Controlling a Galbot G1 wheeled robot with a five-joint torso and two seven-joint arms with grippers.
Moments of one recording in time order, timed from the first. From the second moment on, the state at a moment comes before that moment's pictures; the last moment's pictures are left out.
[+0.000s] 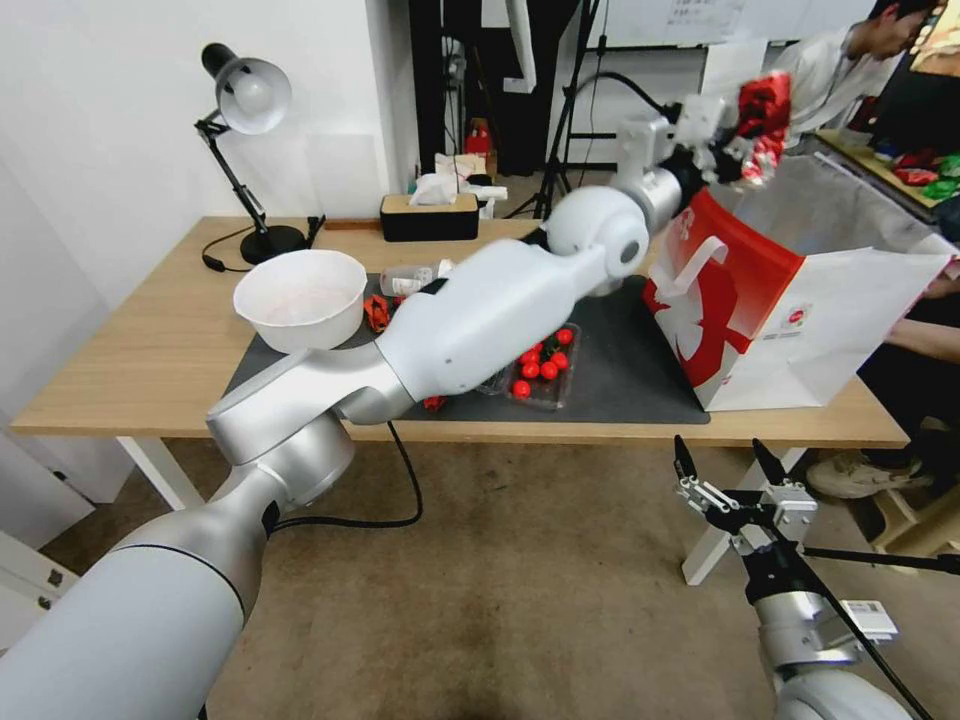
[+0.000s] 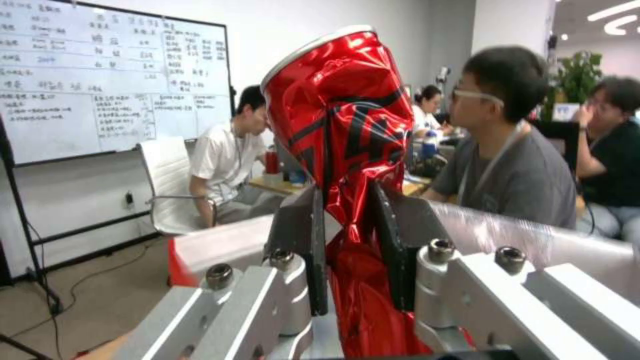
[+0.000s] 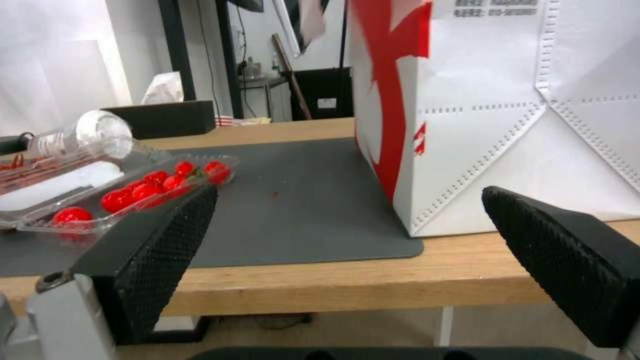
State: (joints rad) left arm -0.10 -1.61 0.58 -1.17 -1.03 0.10 -0.11; right arm -1.77 1.07 0.57 2.12 0.46 0.30 0.19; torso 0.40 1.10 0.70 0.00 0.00
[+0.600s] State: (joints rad) left arm -0.06 -1.58 0.58 -1.23 -1.02 0.09 -0.13; right arm -1.73 1.07 0.52 2.09 0.46 0.31 0.17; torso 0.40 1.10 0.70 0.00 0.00
